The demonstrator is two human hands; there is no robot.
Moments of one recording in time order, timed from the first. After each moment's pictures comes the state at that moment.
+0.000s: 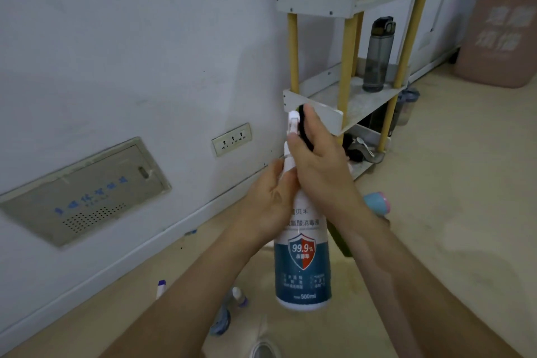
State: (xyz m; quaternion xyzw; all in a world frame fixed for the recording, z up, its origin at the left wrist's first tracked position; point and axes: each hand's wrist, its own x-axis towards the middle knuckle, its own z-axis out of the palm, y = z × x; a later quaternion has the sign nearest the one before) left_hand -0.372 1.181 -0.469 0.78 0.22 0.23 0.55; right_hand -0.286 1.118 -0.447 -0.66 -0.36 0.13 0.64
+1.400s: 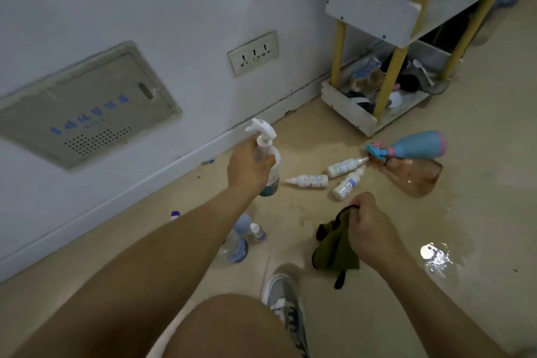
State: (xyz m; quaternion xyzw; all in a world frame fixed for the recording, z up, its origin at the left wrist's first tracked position) left_hand -0.379 1.302 -0.662 0.78 0.51 0.17 0.32; right_hand -0.288 1.093 -0.665 -0.87 -0.25 0.31 0.28
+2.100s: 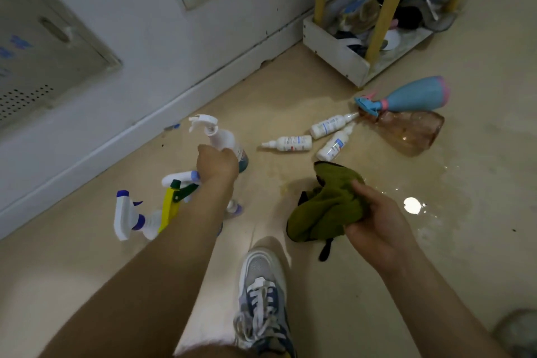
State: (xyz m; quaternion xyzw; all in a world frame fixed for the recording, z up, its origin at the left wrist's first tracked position) left_hand -0.369 1.304 -0.775 0.57 0.72 0.15 0.36; right_hand -0.261 1.076 -0.755 -0.34 0.22 0.54 0.73
